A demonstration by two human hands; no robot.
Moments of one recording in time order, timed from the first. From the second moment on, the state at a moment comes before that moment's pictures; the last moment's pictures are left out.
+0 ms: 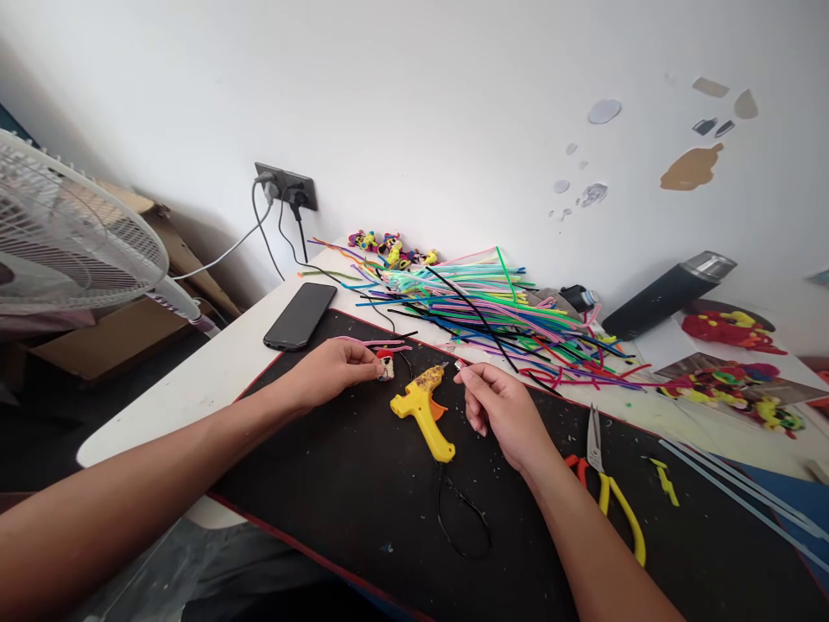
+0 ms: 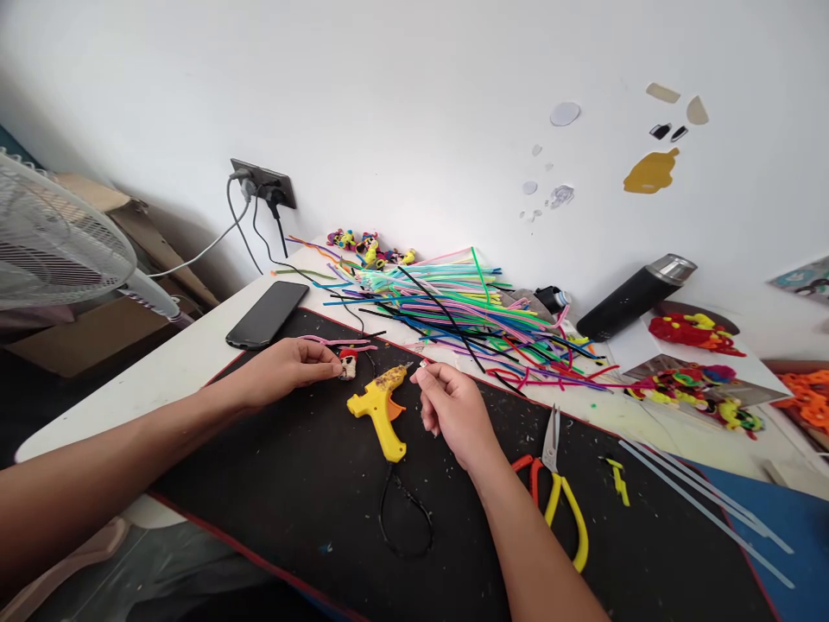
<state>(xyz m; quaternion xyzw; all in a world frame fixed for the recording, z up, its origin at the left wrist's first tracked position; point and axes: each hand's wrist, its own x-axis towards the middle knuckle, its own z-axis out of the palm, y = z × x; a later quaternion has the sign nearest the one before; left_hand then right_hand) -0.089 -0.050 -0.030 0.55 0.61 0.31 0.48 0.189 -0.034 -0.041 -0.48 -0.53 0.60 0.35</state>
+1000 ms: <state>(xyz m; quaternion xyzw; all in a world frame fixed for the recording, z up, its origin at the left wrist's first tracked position) -0.091 -0.041 -0.039 0.54 0.63 0.27 0.49 0.183 -0.038 -0.042 -0.48 -0.59 0.57 0.30</state>
